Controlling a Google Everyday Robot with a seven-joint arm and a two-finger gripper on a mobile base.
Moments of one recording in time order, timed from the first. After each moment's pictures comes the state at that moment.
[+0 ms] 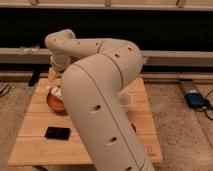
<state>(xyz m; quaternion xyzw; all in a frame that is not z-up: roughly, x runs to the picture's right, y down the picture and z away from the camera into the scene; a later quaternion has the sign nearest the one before) -0.257 -0.073 0.823 -0.28 -0.06 0.37 0.88</state>
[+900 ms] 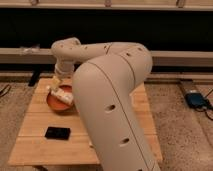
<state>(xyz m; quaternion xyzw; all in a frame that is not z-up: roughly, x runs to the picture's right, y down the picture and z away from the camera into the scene) -0.242 -0.036 0.819 -0.32 -0.06 0.35 0.88</state>
